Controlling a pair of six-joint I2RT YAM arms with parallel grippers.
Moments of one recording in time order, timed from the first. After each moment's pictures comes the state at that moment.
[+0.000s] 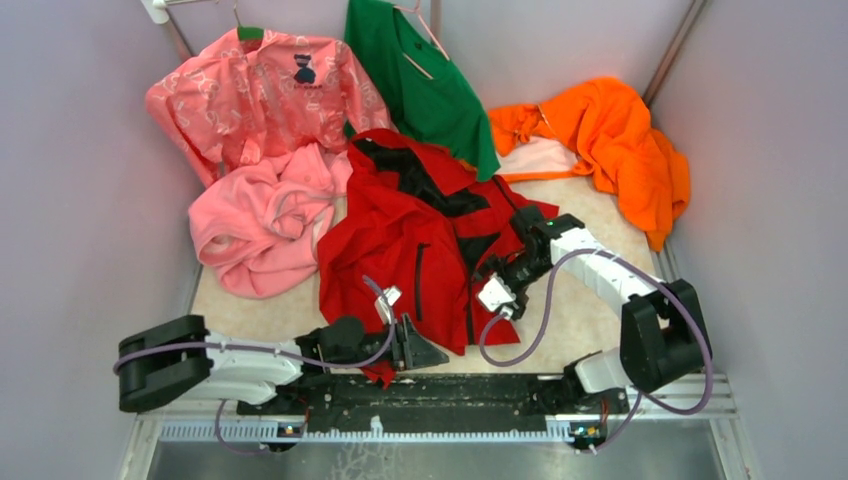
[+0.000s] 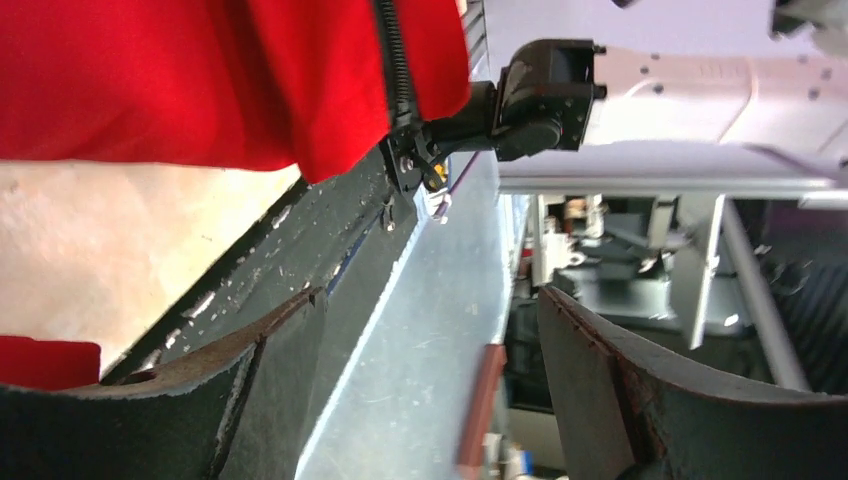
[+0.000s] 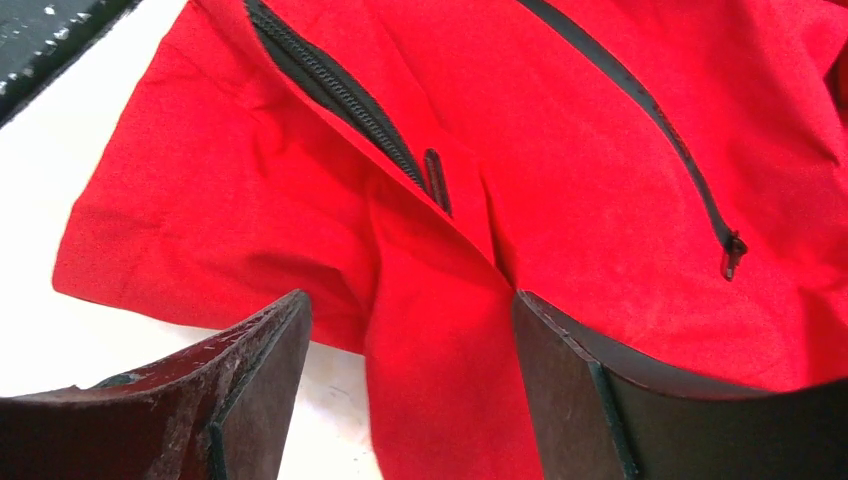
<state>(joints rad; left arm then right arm) -1.23 1.12 0.12 0.80 0.12 -1.25 0.41 1.39 0.92 -1.05 -0.78 -2.06</state>
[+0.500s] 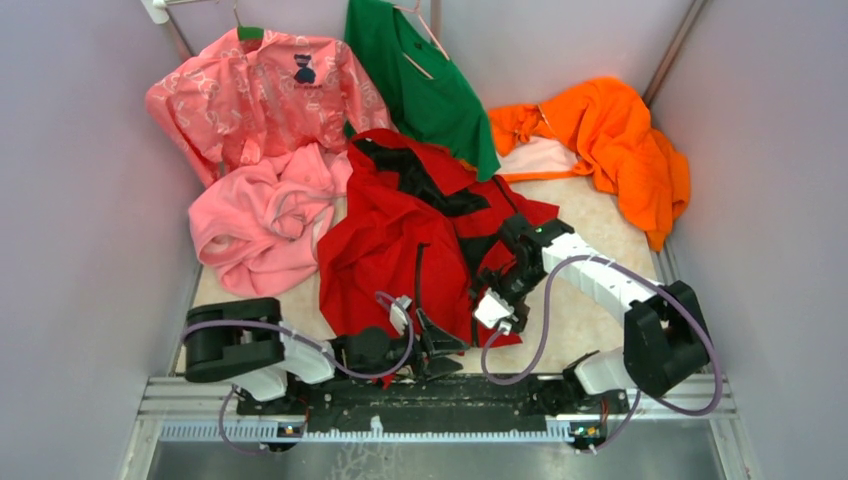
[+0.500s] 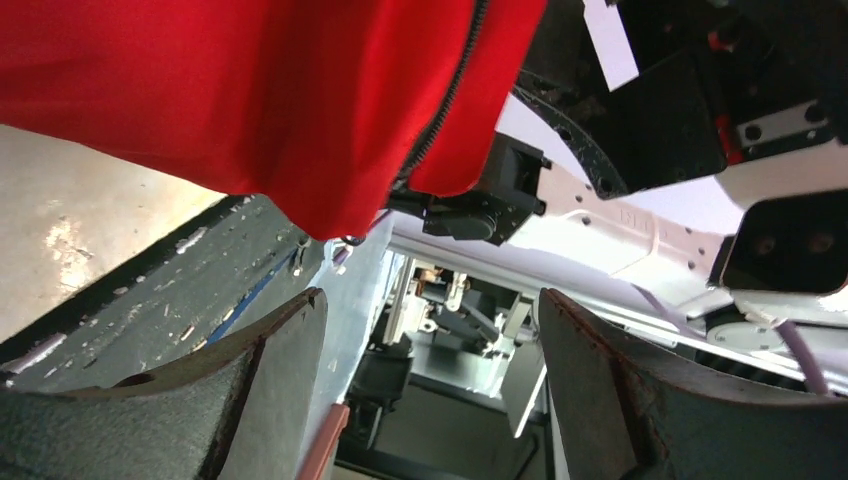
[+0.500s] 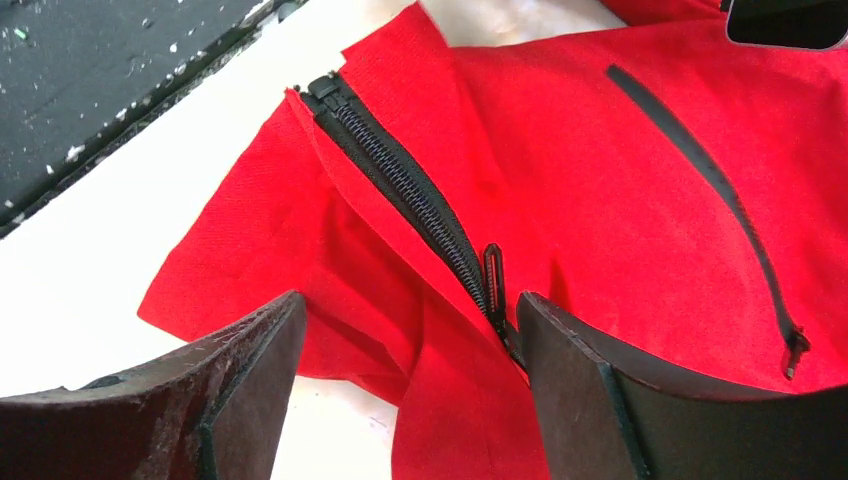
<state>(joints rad) -1.35 1.51 0.20 1.12 -0.09 -1.75 0.51 1.38 0.95 -1.14 -0.72 -2.07</state>
